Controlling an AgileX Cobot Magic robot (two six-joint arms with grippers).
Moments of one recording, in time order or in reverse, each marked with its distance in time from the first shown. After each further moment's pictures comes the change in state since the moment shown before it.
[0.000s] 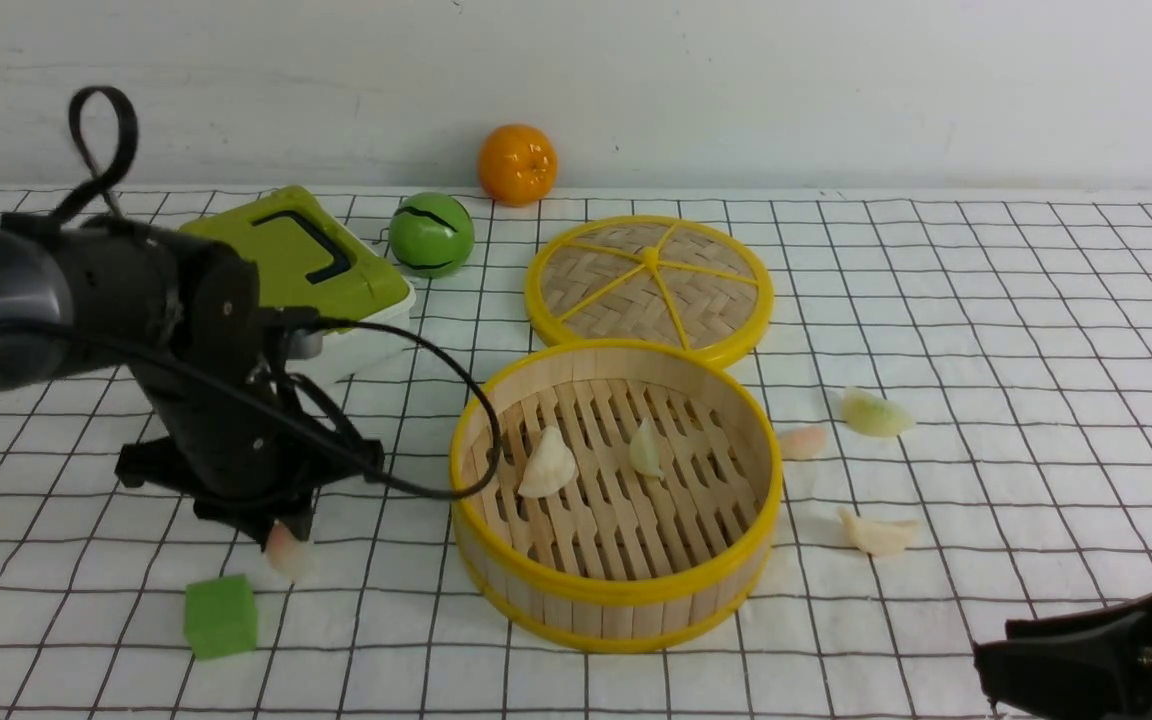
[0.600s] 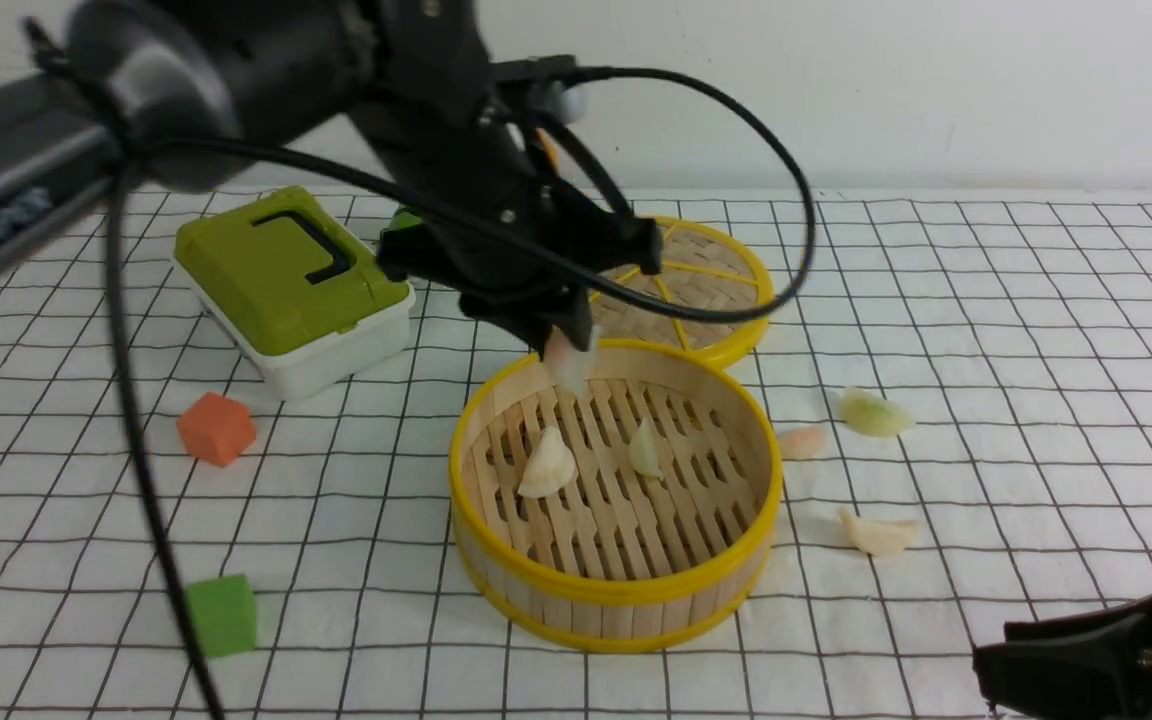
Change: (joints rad) right arm 0.000 0.000 0.000 0.003 0.006 0.000; left arm -0.310 0.163 -0.655 -0.126 0.317 -0.002
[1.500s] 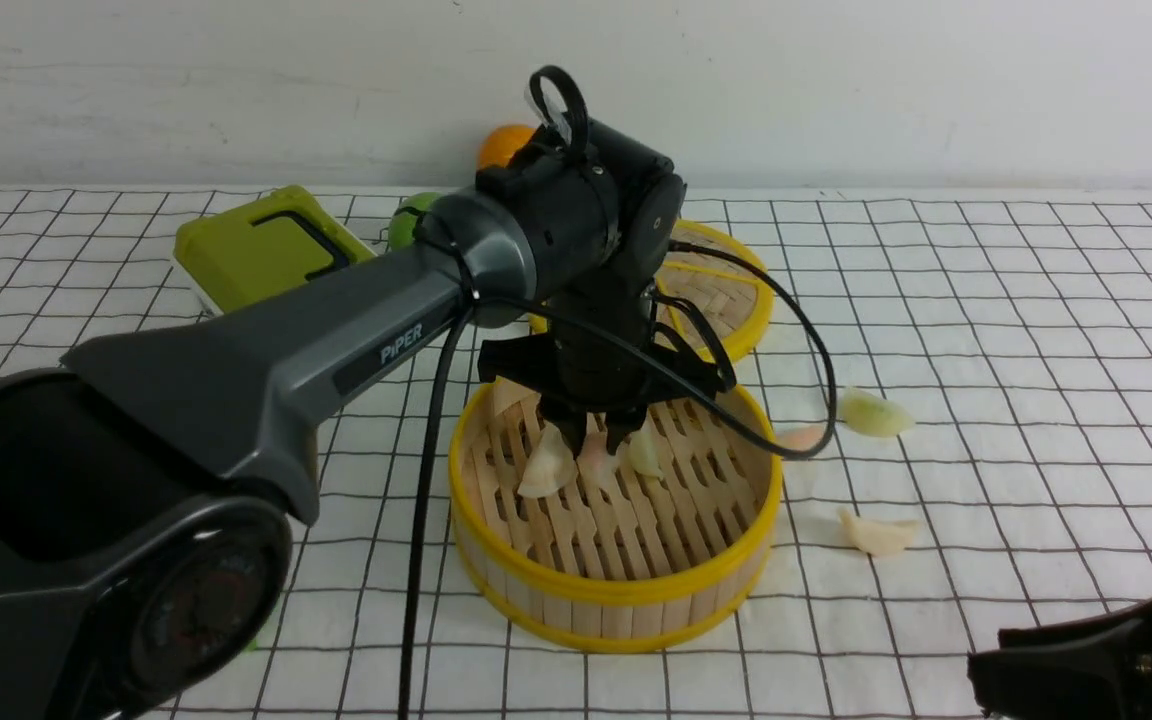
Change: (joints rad) right arm 0.000 0.000 0.000 0.012 0.023 0.000; left arm -0.068 0.340 -0.209 0.208 0.080 -0.211
